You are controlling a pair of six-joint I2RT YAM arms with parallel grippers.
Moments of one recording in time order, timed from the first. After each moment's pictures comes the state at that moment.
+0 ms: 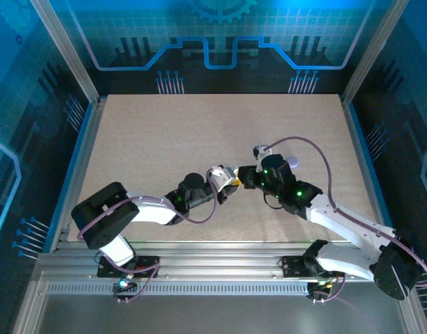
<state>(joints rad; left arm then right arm) -0.83 1.62 0.56 0.92 0.10 0.09 0.71 1.08 0.71 -0.16 0.06 0.58</state>
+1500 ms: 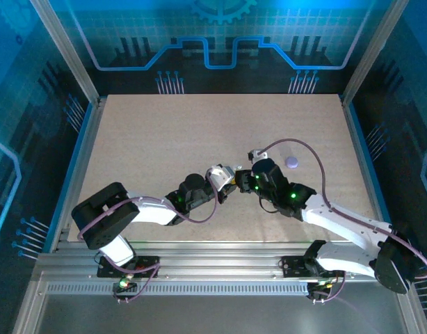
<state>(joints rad) -0.84 1.62 0.56 0.91 0.03 0.07 0.80 1.12 0.73 -0.21 0.18 0.63</state>
